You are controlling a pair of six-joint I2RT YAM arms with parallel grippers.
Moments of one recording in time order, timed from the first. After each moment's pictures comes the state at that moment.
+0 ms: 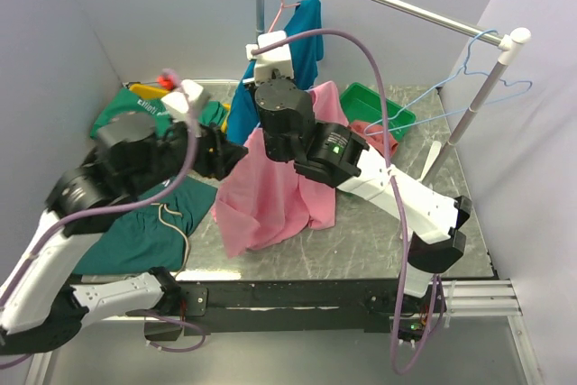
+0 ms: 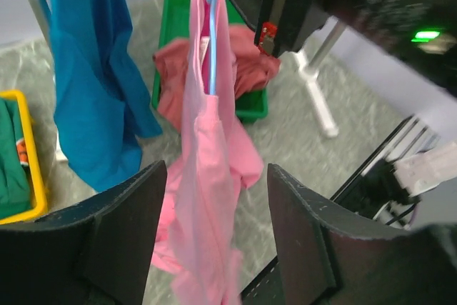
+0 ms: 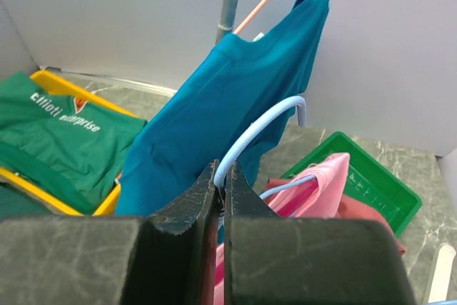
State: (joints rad) left arm -0.80 0.99 1.63 -0.83 -0.03 -0.24; right arm 1.16 1.72 2.15 -0.49 1.03 -0.08
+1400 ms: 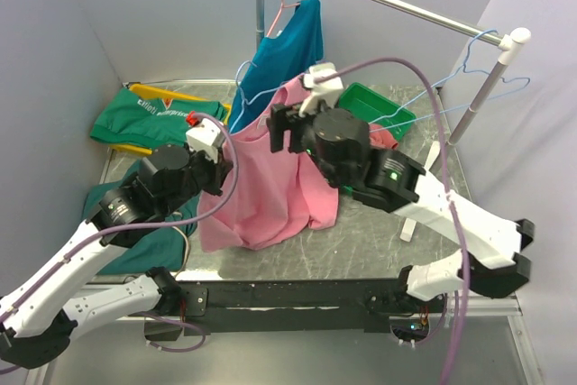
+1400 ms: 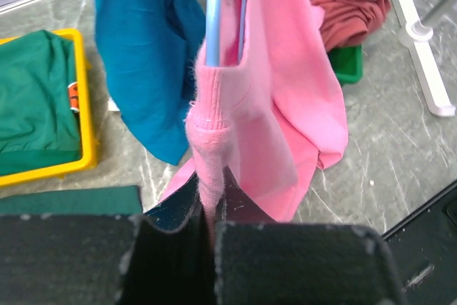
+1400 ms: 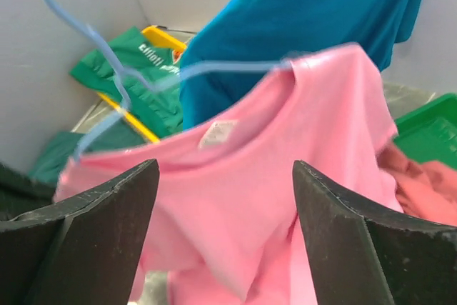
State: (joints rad) left arm -0.81 0.86 1.16 -0.63 -0.22 -0.16; right arm 1.13 1.36 1.70 -0.49 0.69 0.22
